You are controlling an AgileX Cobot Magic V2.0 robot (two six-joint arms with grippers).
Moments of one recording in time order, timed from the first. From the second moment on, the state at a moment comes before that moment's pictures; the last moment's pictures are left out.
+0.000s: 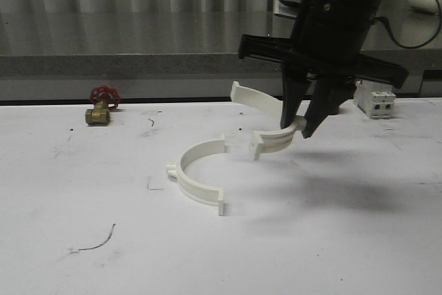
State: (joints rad) left arm -0.53 0.68 -0.72 -0.01 0.87 0.07; right arm 0.44 1.84 -1.38 0.15 0.91 0.47
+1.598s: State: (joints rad) left arm -0.53 0.68 -0.72 -0.01 0.87 0.07; right arm 0.45 2.04 -1.46 0.14 0.89 0.57
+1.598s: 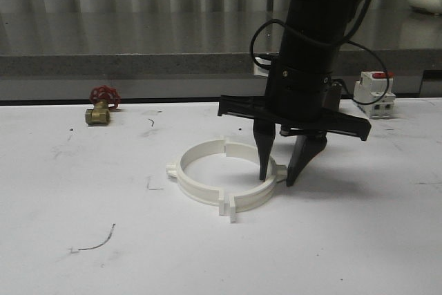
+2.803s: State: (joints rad) left arm -0.53 0.68 -0.72 -0.01 0.87 0.07; right arm 0.45 2.05 -1.46 0.14 0.79 0.69
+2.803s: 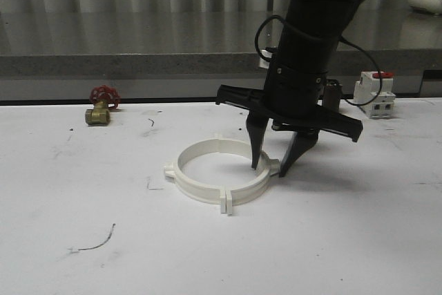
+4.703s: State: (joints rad) left arm -0.53 0.68 -0.72 -0.01 0.87 0.07; right arm 0.45 0.52 -0.71 -0.08 1.02 0.20
